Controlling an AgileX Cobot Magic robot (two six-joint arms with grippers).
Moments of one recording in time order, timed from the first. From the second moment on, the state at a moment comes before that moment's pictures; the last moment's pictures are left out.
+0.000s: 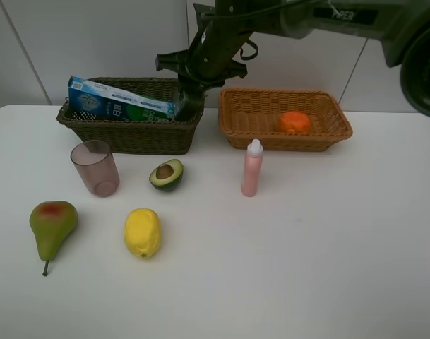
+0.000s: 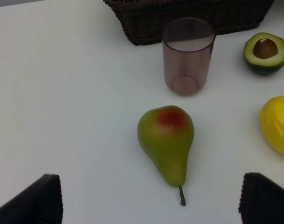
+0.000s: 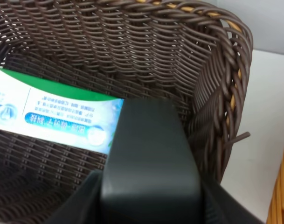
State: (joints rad) left arm -0.09 0.00 -0.42 -0.06 1.08 0.06; right arm 0.60 2.29 -2.04 -0.05 0.70 0.30
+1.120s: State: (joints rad) left arm -0.09 0.00 -0.42 -0.06 1.08 0.06; right arm 0.60 2.29 -2.04 -0.08 0.70 0.31
